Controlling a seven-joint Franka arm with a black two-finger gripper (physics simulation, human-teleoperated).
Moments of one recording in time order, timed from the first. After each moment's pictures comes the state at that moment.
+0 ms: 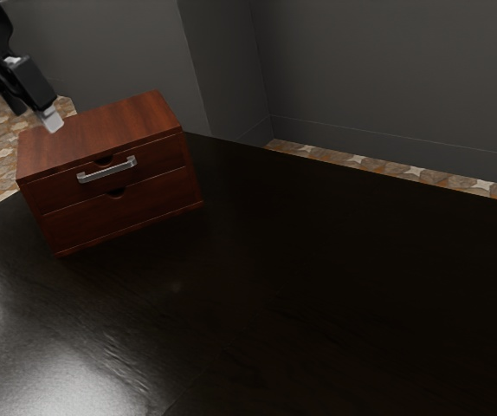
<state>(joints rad) -0.01 -0.11 0.28 -1.21 0.05 1.32 0.35</state>
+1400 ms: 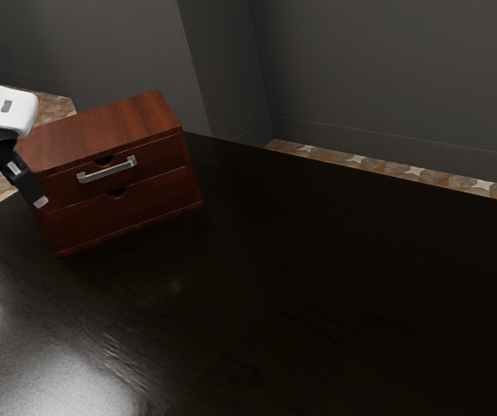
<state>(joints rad) 0.01 -0.30 0.39 -1.86 0.32 1.94 0.56</state>
